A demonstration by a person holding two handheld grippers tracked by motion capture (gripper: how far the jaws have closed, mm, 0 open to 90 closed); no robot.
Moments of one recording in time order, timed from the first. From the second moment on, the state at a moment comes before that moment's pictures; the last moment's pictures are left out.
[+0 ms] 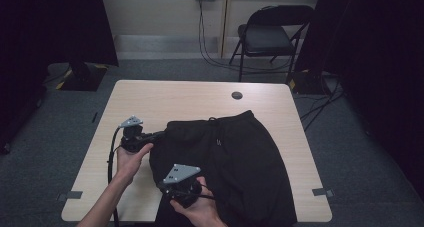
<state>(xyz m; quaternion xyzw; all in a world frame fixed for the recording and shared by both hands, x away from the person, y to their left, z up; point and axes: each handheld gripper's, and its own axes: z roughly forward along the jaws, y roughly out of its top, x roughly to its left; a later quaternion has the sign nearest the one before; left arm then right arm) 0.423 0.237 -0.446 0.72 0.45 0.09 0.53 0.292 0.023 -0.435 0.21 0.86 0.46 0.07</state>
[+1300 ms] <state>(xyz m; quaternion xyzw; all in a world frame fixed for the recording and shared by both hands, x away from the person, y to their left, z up) 0.454 0.084 -0.376 0.77 0.34 0.11 0.53 0.300 -0.128 -0.382 0.30 0.79 0.52 0.14</state>
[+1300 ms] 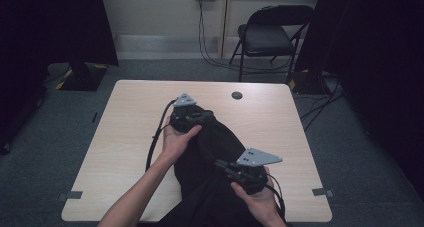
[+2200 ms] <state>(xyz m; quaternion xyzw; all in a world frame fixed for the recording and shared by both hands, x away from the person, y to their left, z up) 0.412 0.120 -0.496 0.84 0.36 0.09 0.39 0.332 -0.201 -0.443 0.40 0.82 0.38 0.17</state>
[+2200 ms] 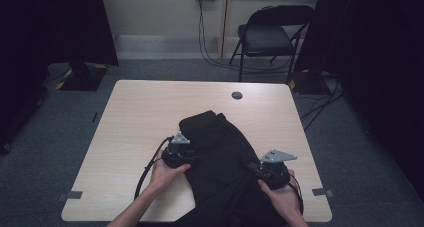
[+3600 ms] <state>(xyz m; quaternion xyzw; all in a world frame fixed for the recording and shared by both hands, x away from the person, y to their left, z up) 0.458 0.153 -0.503 0.81 0.39 0.18 0.39 0.310 -0.124 -0.490 0.27 0.89 0.35 0.10</state>
